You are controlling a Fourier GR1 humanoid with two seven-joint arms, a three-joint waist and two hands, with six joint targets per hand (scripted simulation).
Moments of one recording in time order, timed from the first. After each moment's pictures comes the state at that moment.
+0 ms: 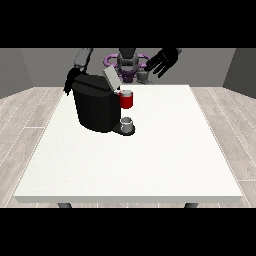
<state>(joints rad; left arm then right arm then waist) -1.00 0.26 0.21 -0.67 -0.70 -0.25 -0.29 -0.25 -0.09 -0.13 -1.12 0.14 -0.20 -0.05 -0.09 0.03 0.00</state>
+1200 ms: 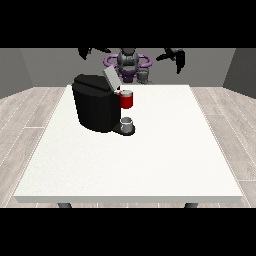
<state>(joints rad) -0.48 0.01 0.33 -0.76 -0.32 -0.32 -0.26 -0.26 -0.14 -0.08 -1.28 0.09 -0.03 0.02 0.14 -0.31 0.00</state>
